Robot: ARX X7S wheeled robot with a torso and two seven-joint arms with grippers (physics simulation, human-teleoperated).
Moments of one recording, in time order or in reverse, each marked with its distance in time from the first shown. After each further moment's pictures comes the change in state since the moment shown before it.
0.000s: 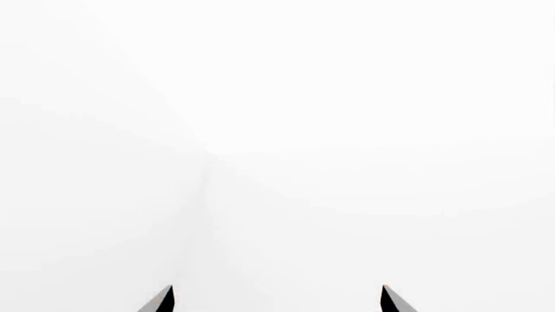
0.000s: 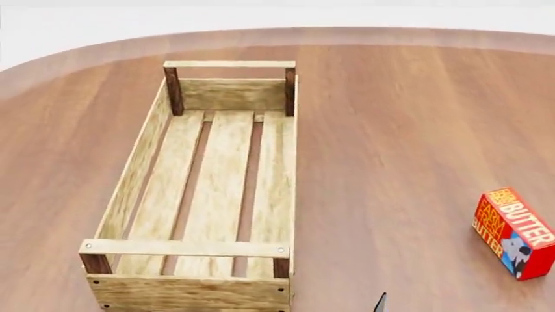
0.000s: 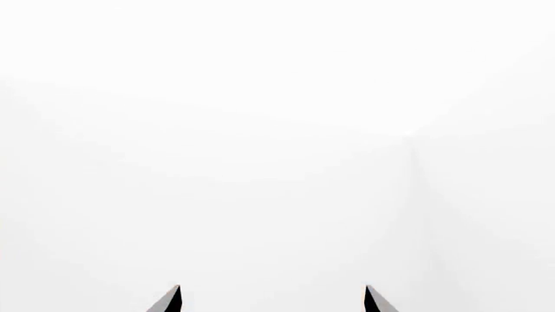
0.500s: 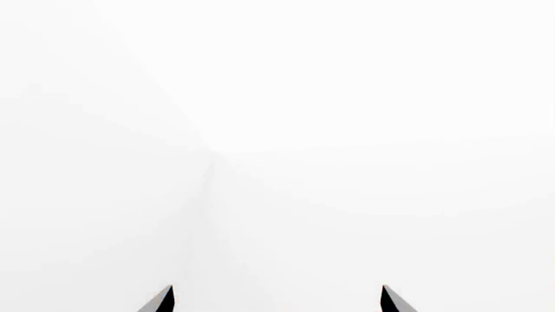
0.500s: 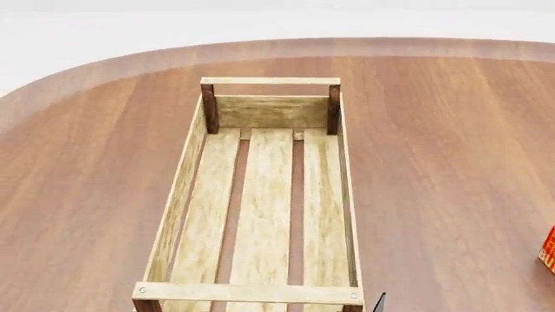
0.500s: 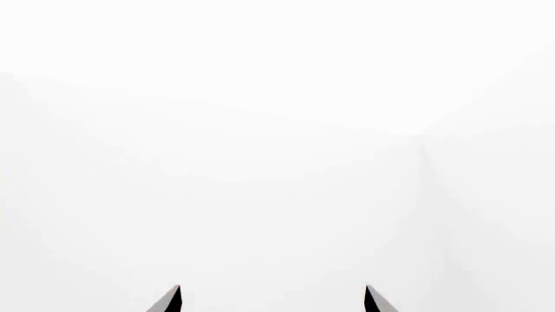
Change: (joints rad) left arm -0.002 -0.014 0.013 -0.002 0.012 0.003 -0.024; right arm 0.004 0.014 -0.016 0.000 -0.001 0.006 0.020
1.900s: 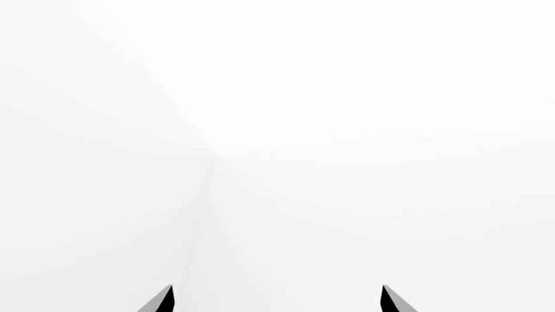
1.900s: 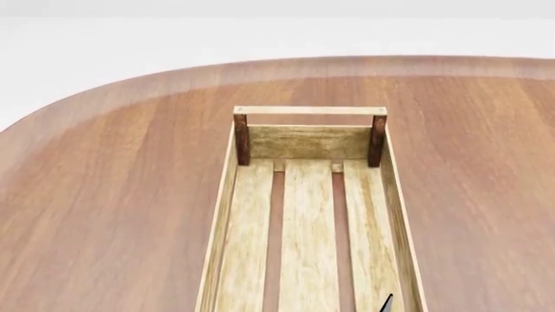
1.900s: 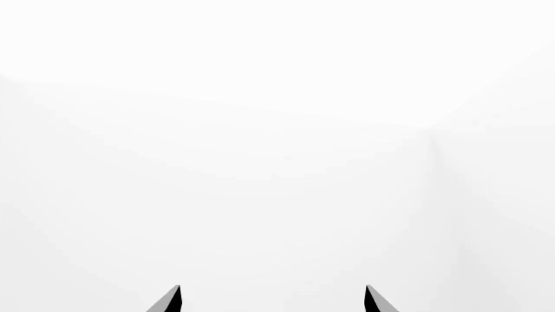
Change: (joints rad) left arm 0.000 -0.034 0.034 0.001 0.036 0.004 -0.064; right arm 0.001 0.047 -0.040 -0.010 0.039 -0.010 0.041
